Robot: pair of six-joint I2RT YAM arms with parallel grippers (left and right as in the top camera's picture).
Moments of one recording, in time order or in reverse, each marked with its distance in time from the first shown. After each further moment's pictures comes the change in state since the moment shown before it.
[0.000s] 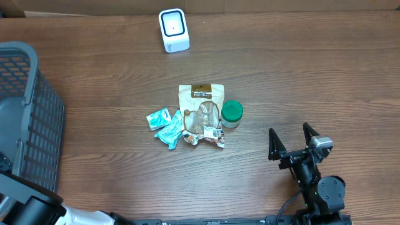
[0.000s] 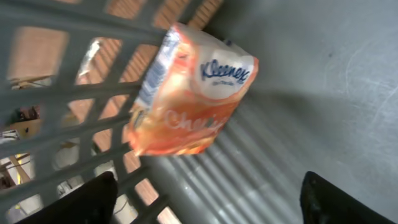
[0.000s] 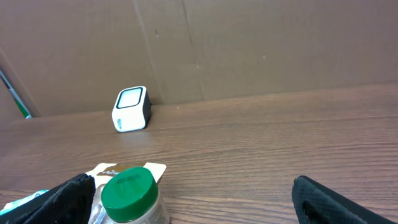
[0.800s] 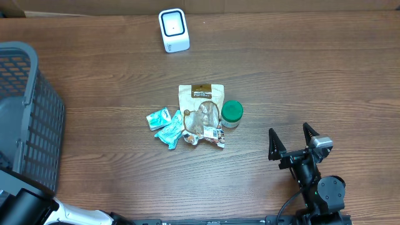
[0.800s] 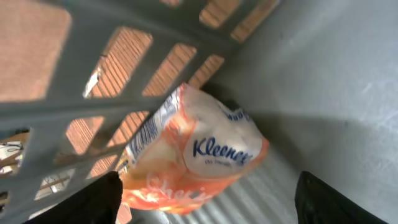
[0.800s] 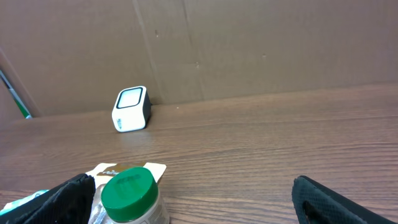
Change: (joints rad) left arm -0.006 0.076 -0.001 0.159 -0.011 0.008; right arm 0.000 0.000 0.000 0.000 0.000 -0.001
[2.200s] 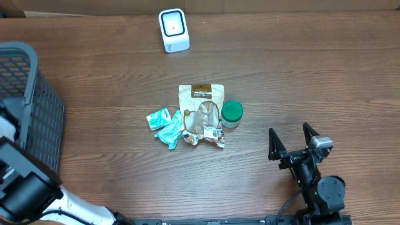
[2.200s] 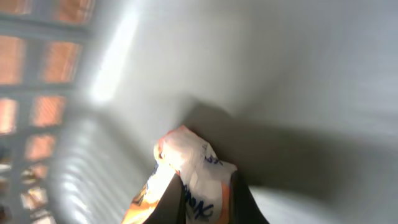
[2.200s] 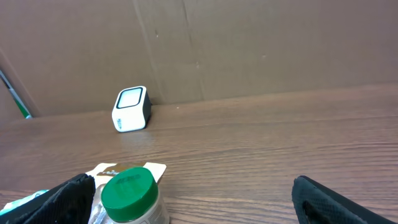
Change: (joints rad) left arm -0.243 0.072 0.052 -0.144 -0.017 -0.169; right arm 0.000 0.000 0.000 0.000 0.000 0.000
